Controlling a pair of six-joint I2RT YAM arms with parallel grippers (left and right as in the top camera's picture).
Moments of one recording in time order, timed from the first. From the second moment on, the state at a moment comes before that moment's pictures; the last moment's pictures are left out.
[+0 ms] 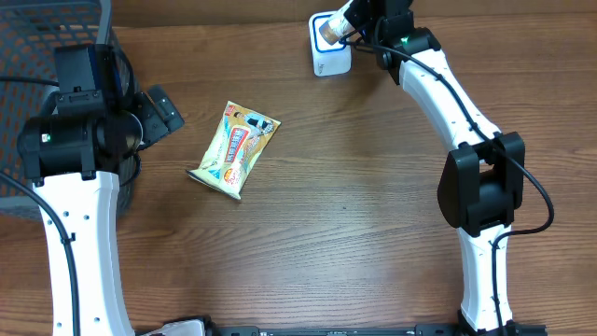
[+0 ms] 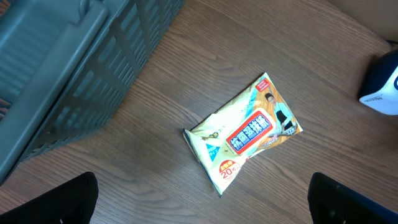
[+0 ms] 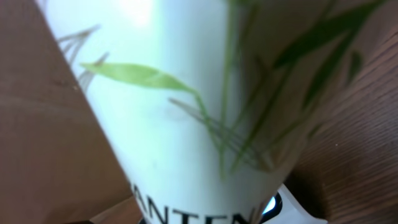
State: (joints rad) left arm 0.11 1.44 1.72 -1.31 -0.11 -0.47; right arm 0.31 2.33 2.13 -0.32 0.06 0.99
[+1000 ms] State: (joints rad) left arm 0.11 1.44 1.72 -1.31 -0.11 -0.47; right arm 0.07 2.16 2.13 -0.63 0.00 0.99
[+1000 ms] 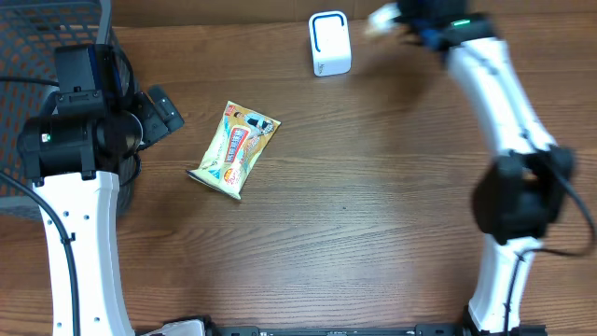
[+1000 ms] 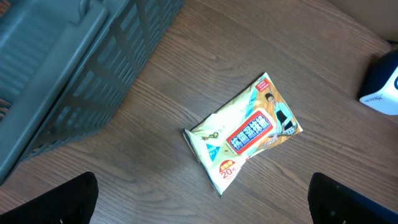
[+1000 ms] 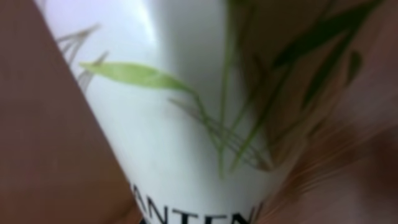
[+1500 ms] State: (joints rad) left arm 0.11 1.44 1.72 -1.31 -0.11 -0.47; right arm -0.69 2.04 2.14 -1.15 0.12 0.99
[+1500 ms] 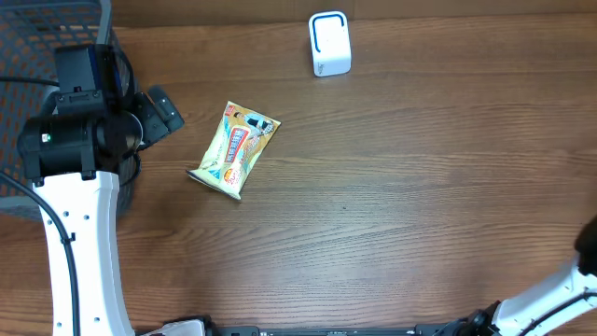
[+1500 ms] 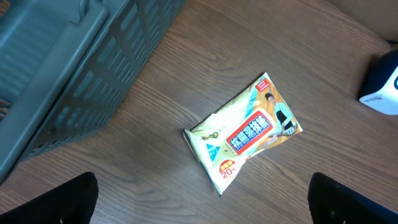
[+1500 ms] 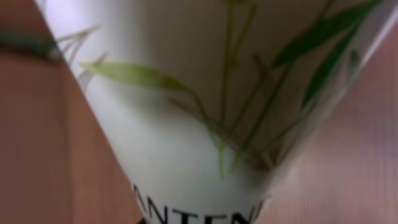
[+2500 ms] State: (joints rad) left arm 0.11 1.44 1.72 -1.31 -0.11 -0.47; right arm -0.94 2.12 1.75 -0.87 0.23 0.76
